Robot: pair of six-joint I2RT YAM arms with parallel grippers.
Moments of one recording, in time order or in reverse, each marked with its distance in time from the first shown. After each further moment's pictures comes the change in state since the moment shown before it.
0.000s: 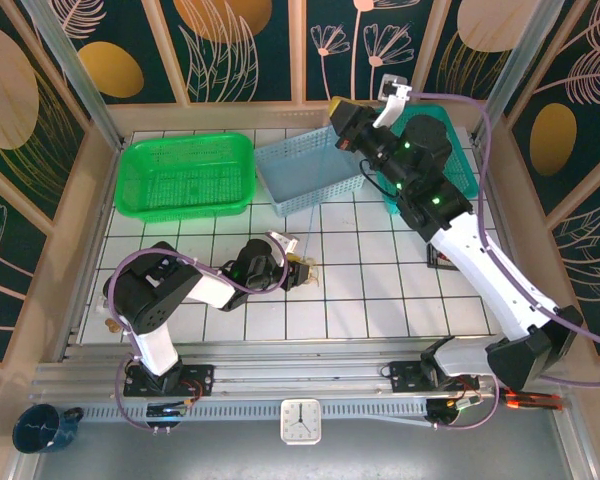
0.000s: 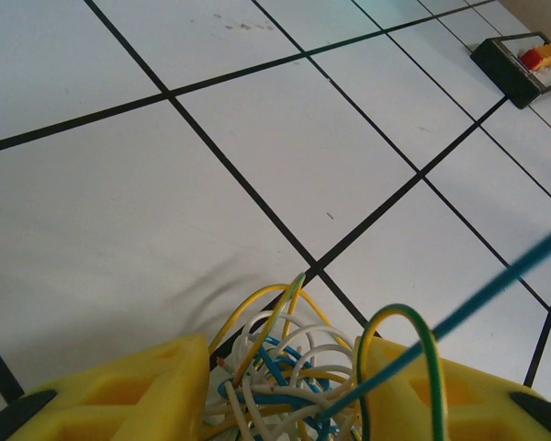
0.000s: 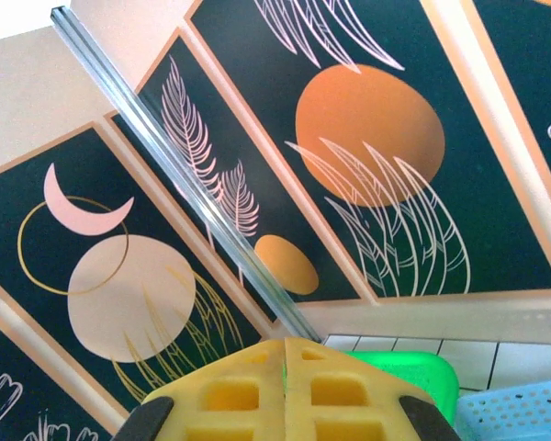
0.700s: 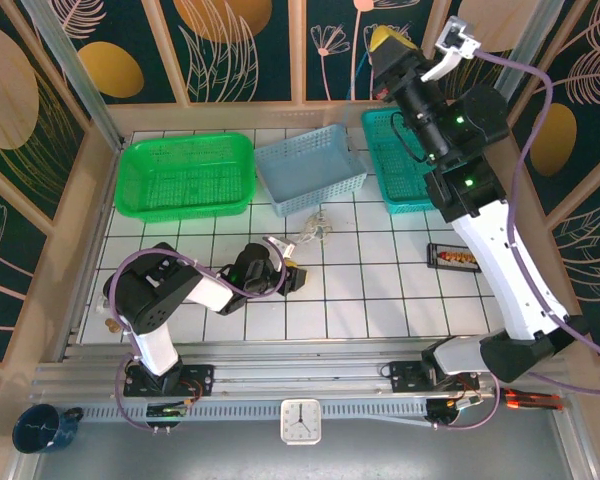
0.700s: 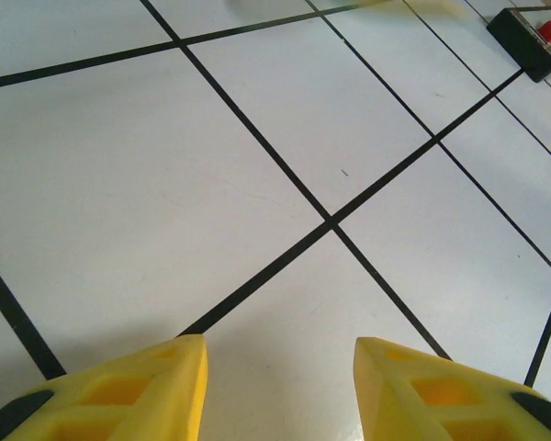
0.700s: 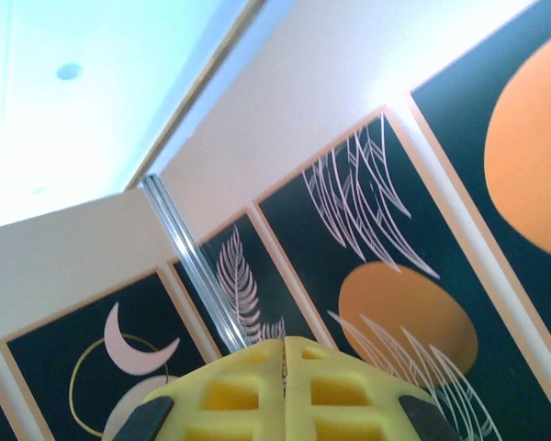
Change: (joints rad) left arm 0.000 0.000 -0.040 0.006 0.000 -0.009; right arm -0.097 0.036 0.274 0.082 0.002 0.000
